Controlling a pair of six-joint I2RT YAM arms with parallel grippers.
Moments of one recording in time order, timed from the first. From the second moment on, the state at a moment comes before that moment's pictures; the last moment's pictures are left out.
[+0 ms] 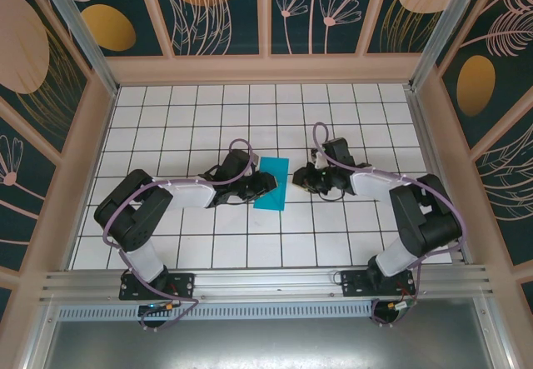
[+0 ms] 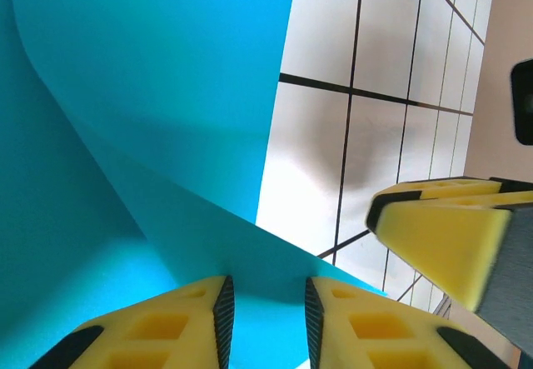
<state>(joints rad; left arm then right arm) -0.70 1.73 0.79 0.22 0.39 -1.08 0.41 1.56 0.72 -0.07 -0.60 0.74</state>
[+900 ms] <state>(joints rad) -0.70 1.74 0.79 0.22 0.39 -1.08 0.47 1.64 0.75 0.03 -0.73 0.71</state>
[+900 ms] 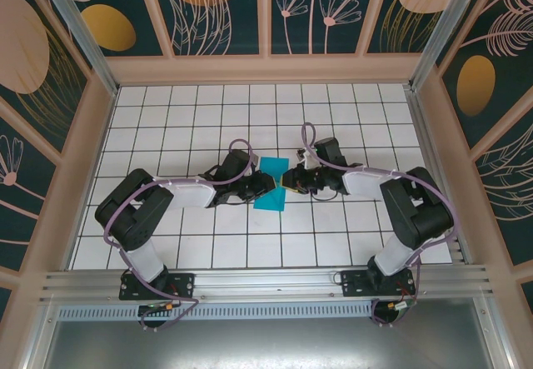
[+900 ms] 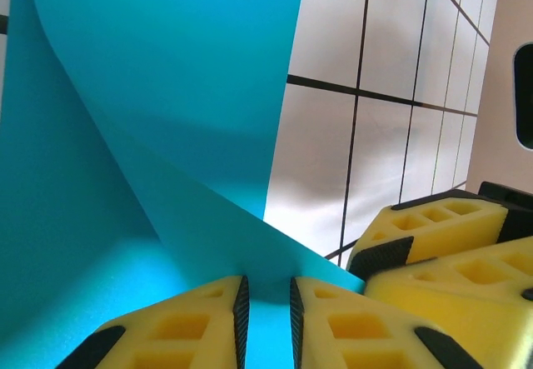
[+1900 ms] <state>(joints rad) -0.64 1.62 0.66 0.31 0.39 -1.12 0.49 1.82 0.89 -0.11 -0.64 0.56</state>
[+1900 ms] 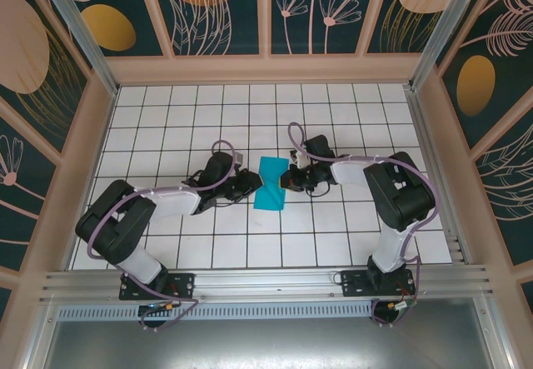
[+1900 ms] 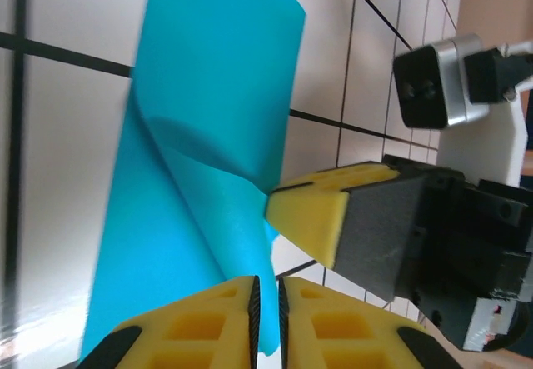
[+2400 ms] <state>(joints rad) -0.67 1.77 0.77 0.34 0.46 -1.12 0.47 1.82 0.90 -0.14 -0.63 0.52</state>
